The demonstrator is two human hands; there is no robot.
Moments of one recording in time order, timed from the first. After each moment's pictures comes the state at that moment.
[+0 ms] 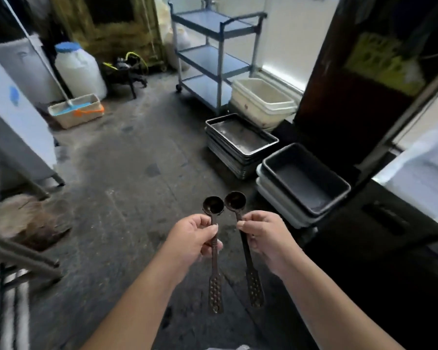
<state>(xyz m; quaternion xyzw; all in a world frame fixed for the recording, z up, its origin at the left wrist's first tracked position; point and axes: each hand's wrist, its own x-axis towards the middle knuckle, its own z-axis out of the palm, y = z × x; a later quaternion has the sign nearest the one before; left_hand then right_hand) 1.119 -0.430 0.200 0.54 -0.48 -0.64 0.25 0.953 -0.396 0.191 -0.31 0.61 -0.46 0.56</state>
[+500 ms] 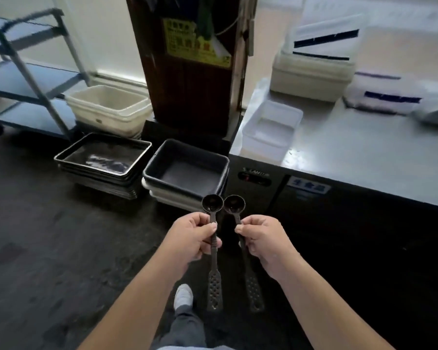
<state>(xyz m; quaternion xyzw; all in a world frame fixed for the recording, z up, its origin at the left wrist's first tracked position) 0.834 -0.423 0.182 0.37 -0.59 -0.72 0.00 0.731 -0.287 0.181 -0.07 0.70 -0.60 0.39</state>
